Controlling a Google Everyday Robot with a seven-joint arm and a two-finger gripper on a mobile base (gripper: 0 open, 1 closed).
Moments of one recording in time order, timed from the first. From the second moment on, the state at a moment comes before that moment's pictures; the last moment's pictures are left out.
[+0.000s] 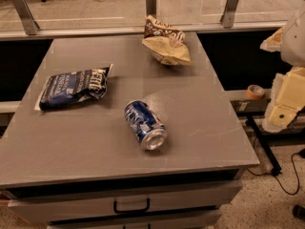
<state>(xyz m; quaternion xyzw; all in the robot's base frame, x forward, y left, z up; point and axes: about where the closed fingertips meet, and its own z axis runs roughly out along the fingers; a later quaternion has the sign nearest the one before) 0.438 -0.217 0.976 -0.60 0.78 -0.03 0.16</state>
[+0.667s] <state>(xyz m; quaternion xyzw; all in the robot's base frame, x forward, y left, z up) 0.439 -0.204 0.976 -0.57 0.80 0.00 0.16</state>
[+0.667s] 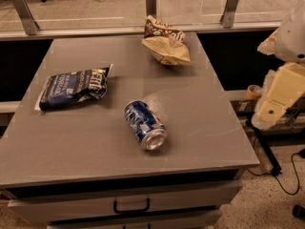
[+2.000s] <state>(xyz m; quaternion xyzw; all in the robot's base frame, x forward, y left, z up) 0.454 -0.128 0.979 -0.46 0.86 0.11 0.17</state>
